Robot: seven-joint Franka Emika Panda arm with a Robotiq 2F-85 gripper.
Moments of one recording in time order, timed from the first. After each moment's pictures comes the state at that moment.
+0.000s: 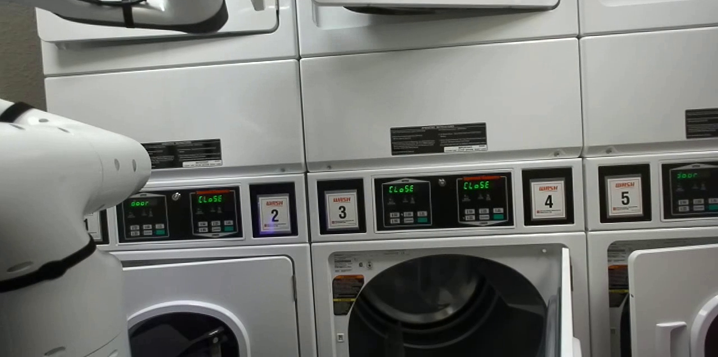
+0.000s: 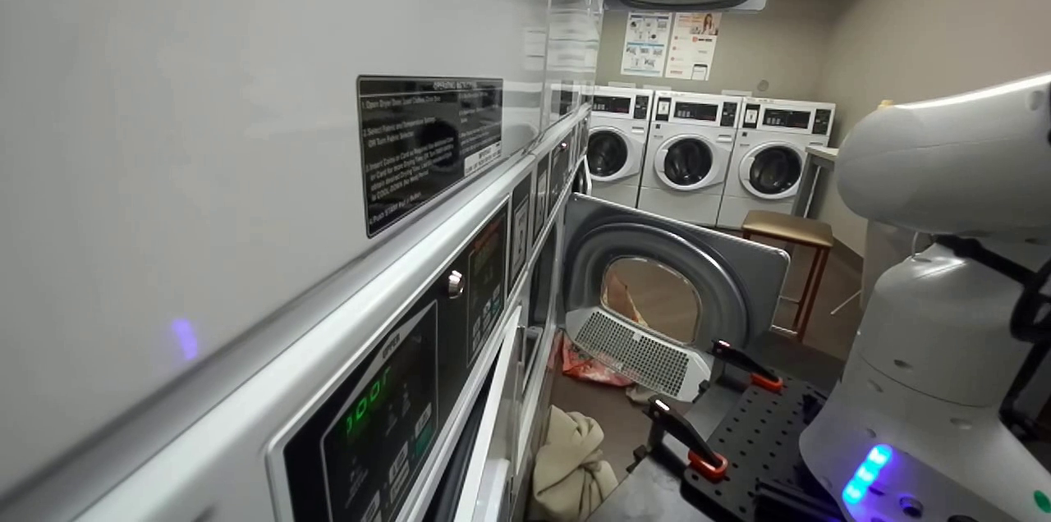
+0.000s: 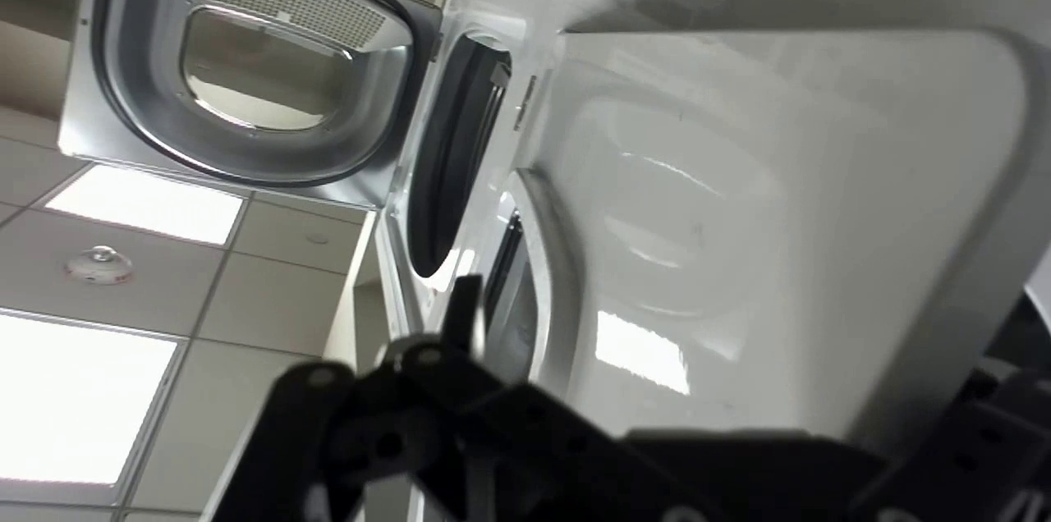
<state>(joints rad) -0.84 -1.13 0.45 -2.48 -0.23 2.88 0.25</state>
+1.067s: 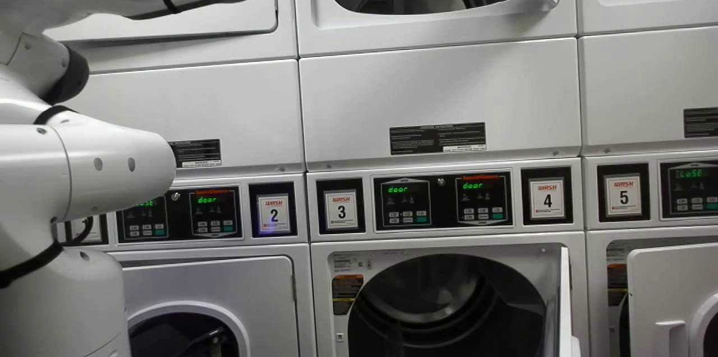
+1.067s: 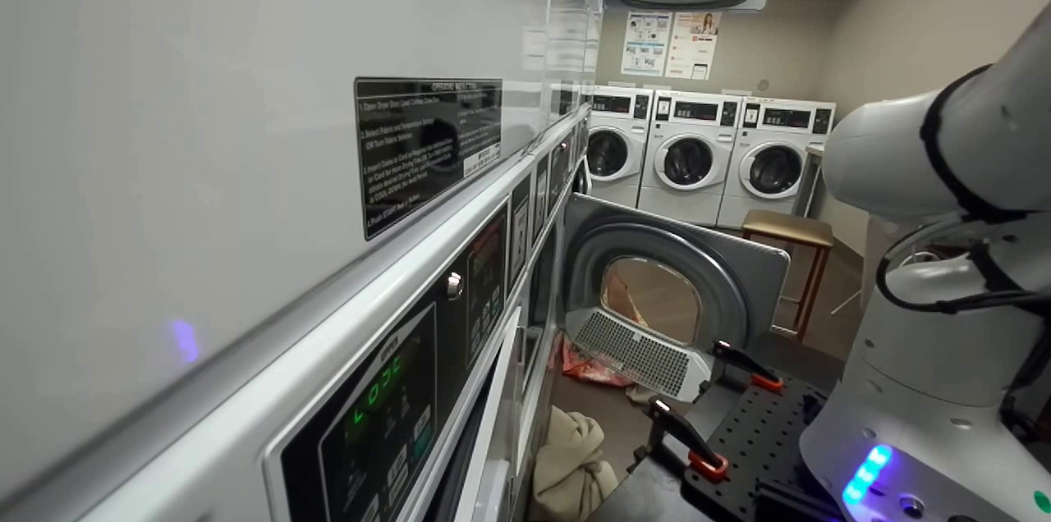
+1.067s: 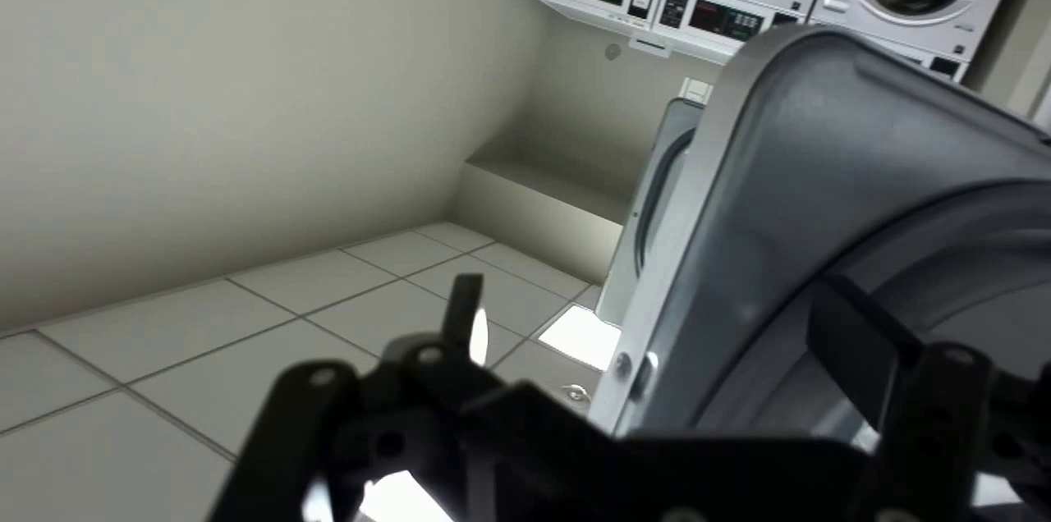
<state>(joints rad) -1.45 -1.17 0.34 -2.53 -0.27 2.87 0.25</state>
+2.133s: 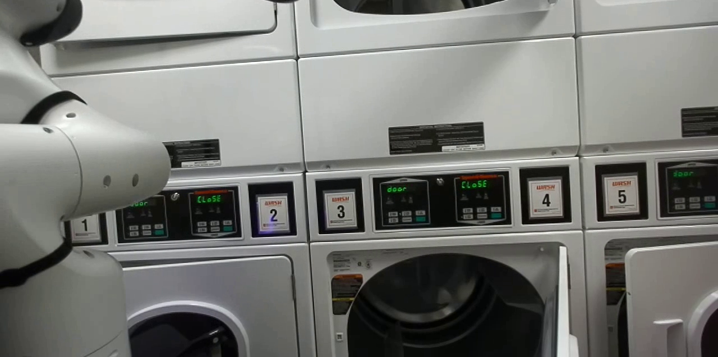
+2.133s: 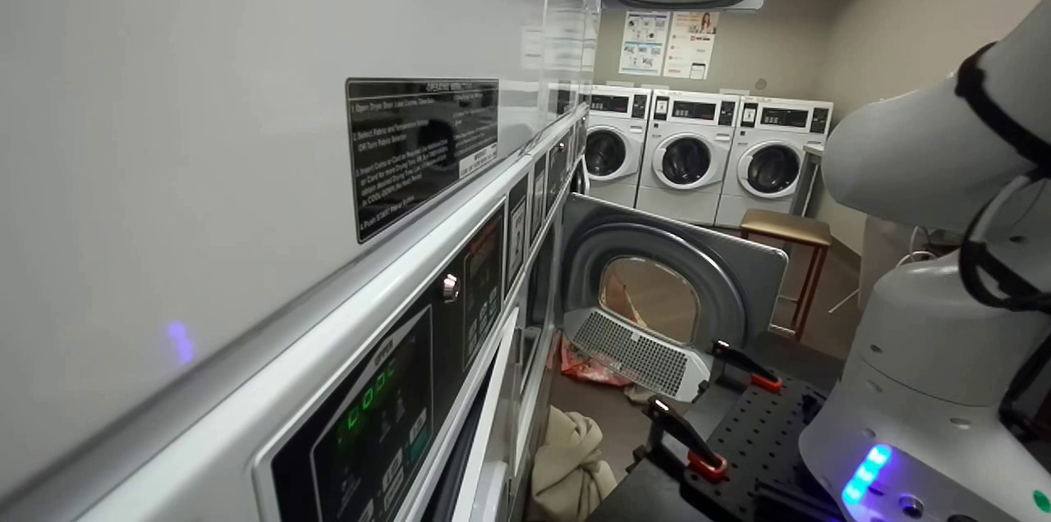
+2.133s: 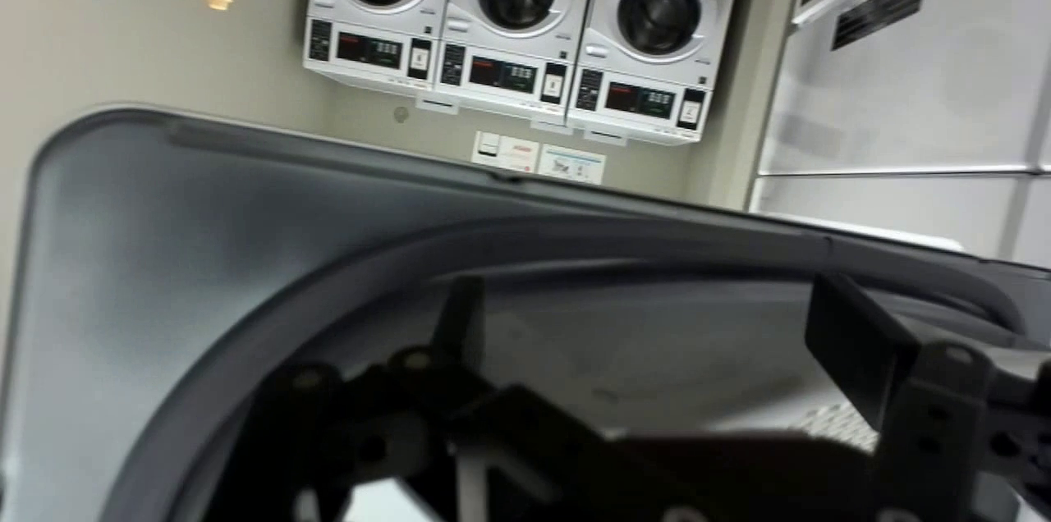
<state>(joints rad) -1.26 -0.79 0.35 -2.39 -0.17 2.97 0.22</state>
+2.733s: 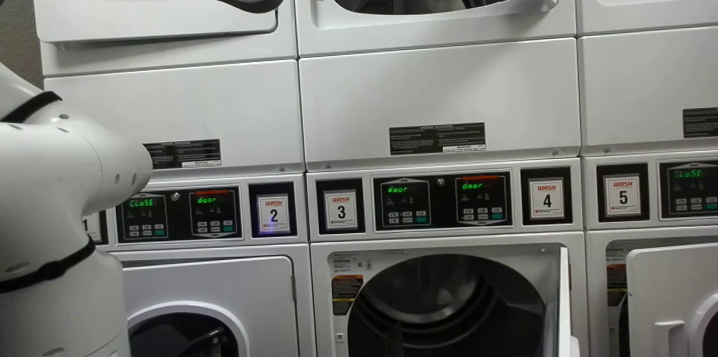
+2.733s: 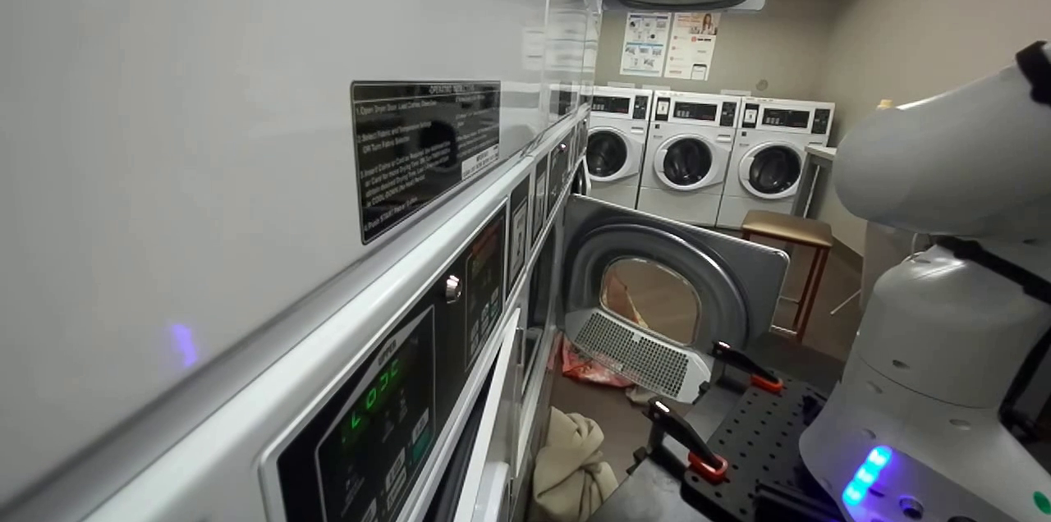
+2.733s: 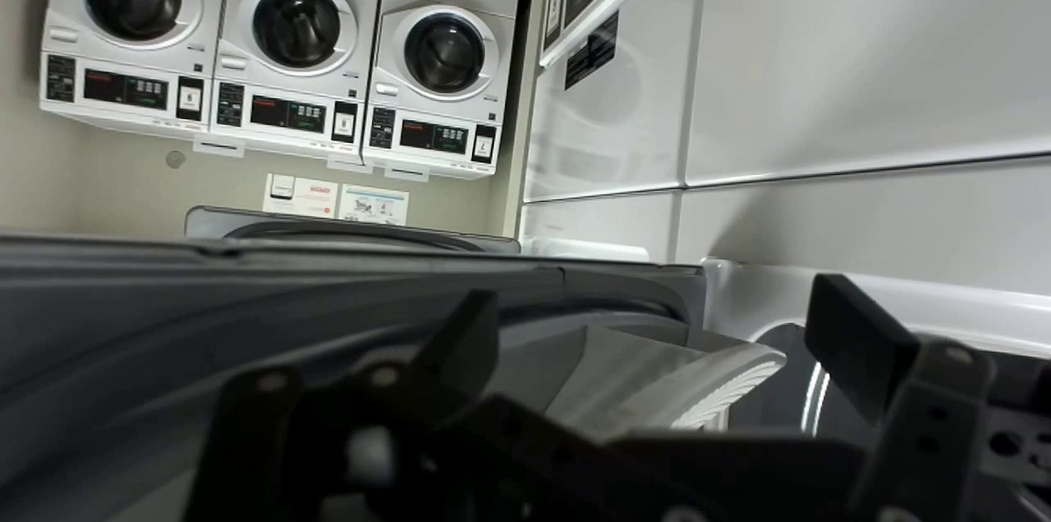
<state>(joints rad) -0.86 -0.79 0.24 -2.41 -0.18 2.86 0.23</state>
